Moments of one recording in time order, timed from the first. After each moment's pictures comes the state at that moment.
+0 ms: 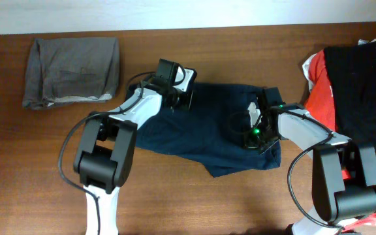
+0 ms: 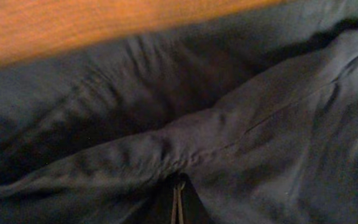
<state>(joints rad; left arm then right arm) -0.37 2.21 1.50 -0.32 0.42 -0.09 0.13 1.81 1.00 -0.70 -0.30 0.15</state>
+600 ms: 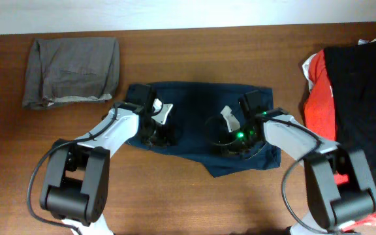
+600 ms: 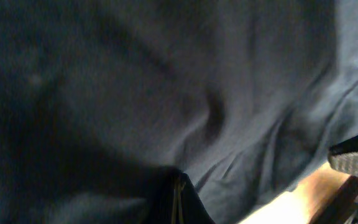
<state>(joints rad) -0.29 1.90 1.13 -0.66 0.54 -0.09 0.27 1.80 0.97 -0.62 -0.76 0.15</state>
